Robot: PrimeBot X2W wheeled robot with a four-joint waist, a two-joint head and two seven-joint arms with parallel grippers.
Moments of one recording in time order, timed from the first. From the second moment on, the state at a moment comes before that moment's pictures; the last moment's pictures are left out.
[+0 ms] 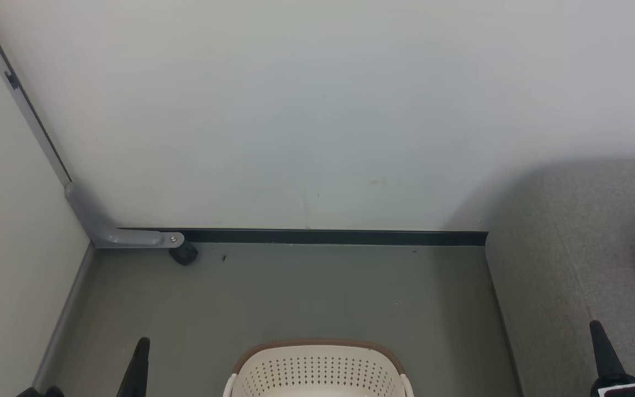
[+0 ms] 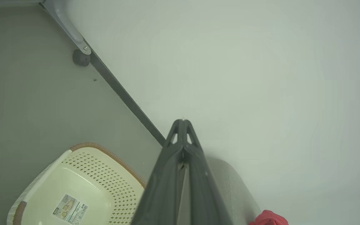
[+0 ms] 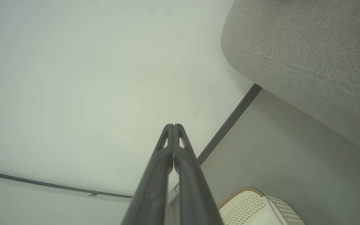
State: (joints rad) left arm -0.02 0.09 -0.03 0.18 -1.23 -0.03 0.04; right arm -0.02 -0.19 0.00 0.18 1.28 0.05 -0.01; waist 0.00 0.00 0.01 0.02
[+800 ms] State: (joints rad) left arm -0.06 0.06 0.06 0.26 -1.50 -0.10 0.10; right arm -0.06 -0.09 -0.09 0.27 1.53 0.10 0.07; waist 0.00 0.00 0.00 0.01
